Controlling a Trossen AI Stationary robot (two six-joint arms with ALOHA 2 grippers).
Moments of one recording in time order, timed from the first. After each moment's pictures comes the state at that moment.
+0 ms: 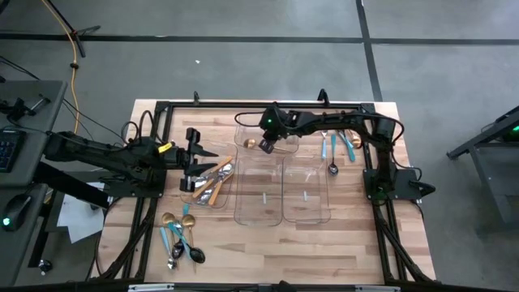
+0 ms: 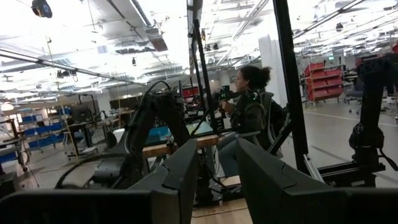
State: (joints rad) left arm -0.12 0.75 0.42 0.63 -0.04 0.19; right arm -0.38 1.98 1.35 -0.29 0.06 0.06
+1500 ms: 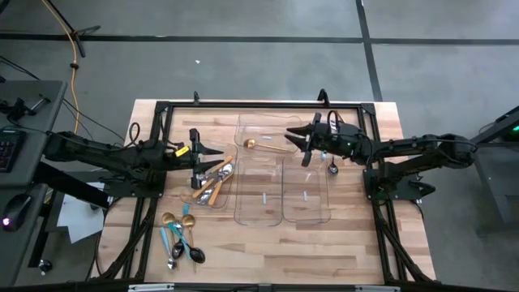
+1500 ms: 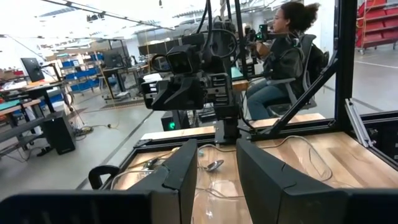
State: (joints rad) left arm -0.12 0.75 0.42 0.41 -0.22 0.19; right arm -0.21 1.19 0.52 0.74 0.06 -0.01
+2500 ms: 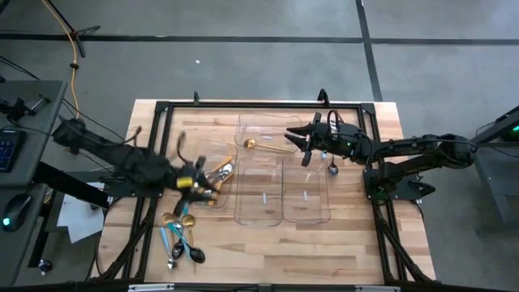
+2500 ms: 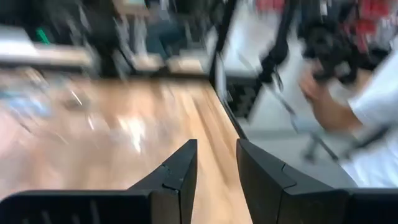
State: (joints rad) left arm -0.43 0.88 0.76 -0.16 -0.11 -0.25; right arm -0.21 1.19 0.52 0.73 0.06 0.00
